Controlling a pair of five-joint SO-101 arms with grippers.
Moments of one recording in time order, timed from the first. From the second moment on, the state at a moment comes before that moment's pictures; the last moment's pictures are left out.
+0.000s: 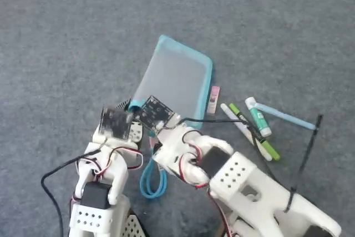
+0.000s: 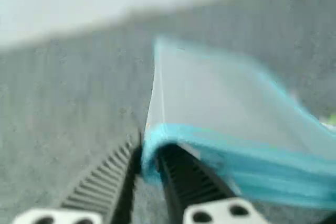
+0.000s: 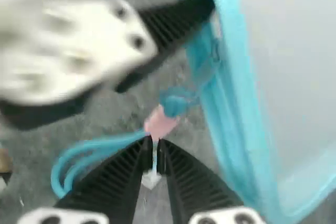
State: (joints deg) left arm 3.8 -102.7 97.0 42.2 -3.6; right arm -52.4 -38.8 56.3 44.5 3.6
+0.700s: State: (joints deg) left arm -3.0 -102.7 96.9 42.2 4.5; right arm -56.2 -35.5 61.0 29.9 -12.7
